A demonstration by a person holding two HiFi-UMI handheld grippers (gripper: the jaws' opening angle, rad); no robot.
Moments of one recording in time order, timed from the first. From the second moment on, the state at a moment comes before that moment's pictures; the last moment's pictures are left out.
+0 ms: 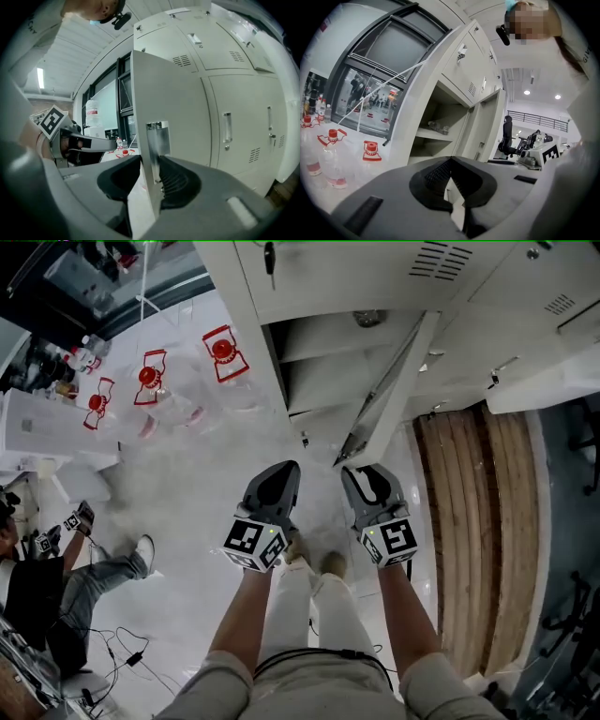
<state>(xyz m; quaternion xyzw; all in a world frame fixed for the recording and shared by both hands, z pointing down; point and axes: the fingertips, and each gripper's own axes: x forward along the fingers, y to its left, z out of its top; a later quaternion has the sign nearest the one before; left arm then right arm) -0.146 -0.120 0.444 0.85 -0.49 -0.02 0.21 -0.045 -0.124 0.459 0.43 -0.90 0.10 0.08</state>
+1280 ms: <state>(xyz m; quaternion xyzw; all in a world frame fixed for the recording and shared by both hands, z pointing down) -0.092 -0.083 0.436 0.84 -0.49 0.00 0.21 0.145 -0.102 0.459 0.60 -0.78 0.18 0.01</state>
